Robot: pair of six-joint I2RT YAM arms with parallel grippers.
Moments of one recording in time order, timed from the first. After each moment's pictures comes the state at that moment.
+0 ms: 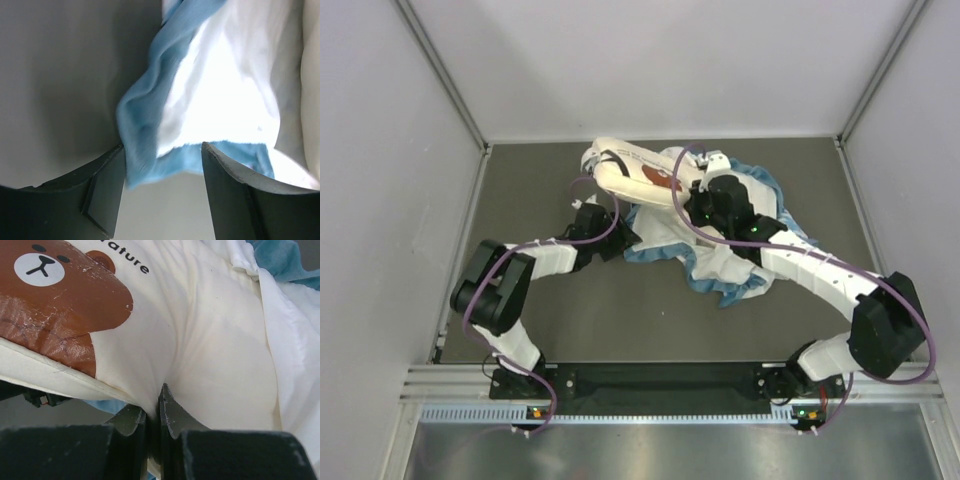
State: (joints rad) left arm -0.42 1.68 0.77 0.21 0.16 -0.87; right arm 0.65 1.41 1.04 -0.05 0.20 0.25
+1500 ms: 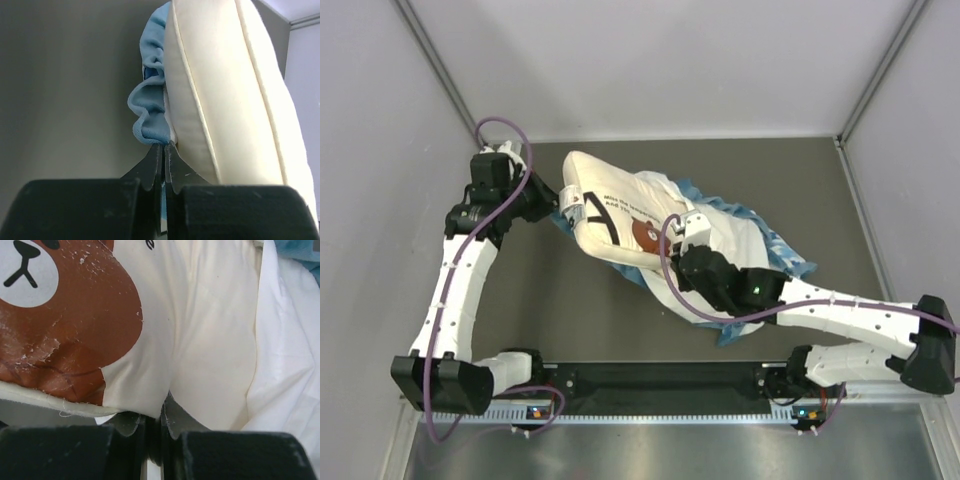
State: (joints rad) left arm -0.07 1.19 1.29 -0.68 0.28 -0.61; right arm 1.15 1.16 0.94 -0.35 0.60 0.43
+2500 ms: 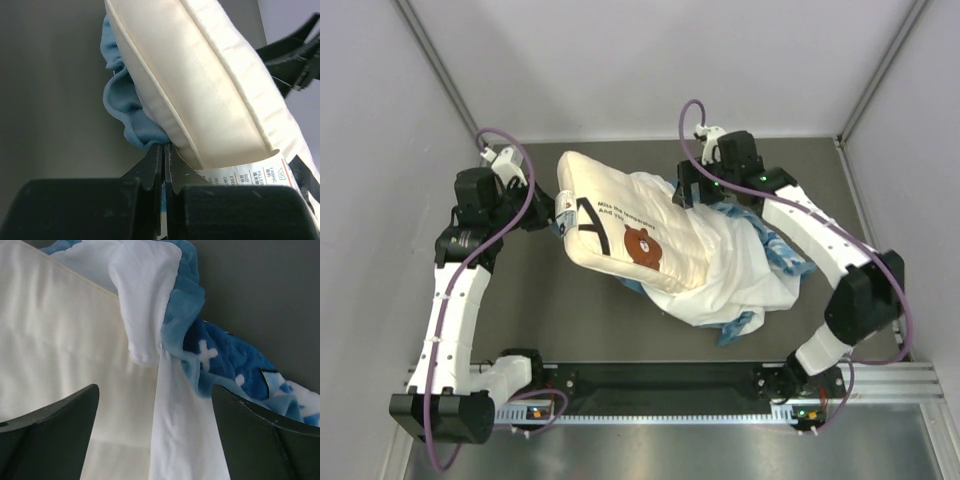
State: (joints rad) left arm -0.02 1.04 1.19 -0.64 0.50 -0.39; right arm 0.49 1.55 1.42 -0.50 -0.16 0.18
